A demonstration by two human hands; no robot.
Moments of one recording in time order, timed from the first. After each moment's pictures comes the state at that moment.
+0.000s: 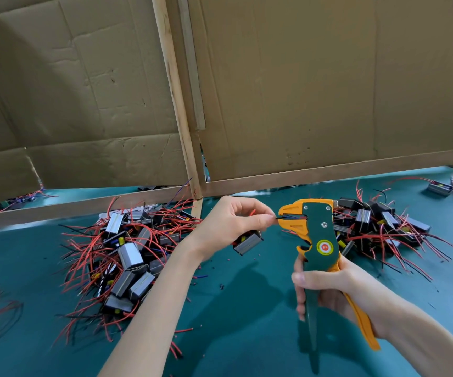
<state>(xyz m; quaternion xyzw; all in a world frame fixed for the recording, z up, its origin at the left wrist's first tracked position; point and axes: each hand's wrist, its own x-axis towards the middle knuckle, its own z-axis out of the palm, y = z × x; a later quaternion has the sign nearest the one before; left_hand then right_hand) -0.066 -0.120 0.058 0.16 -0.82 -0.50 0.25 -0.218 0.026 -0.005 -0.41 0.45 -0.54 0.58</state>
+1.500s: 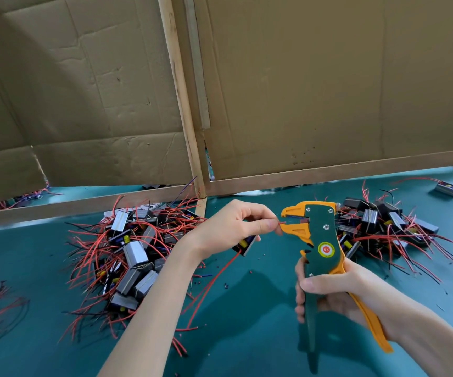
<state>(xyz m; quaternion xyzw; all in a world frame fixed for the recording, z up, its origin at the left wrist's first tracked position) -0.057 -0.118 0.067 0.15 -0.87 -0.44 0.17 -0.217 0.024 0.000 -0.42 0.45 -0.52 0.59</state>
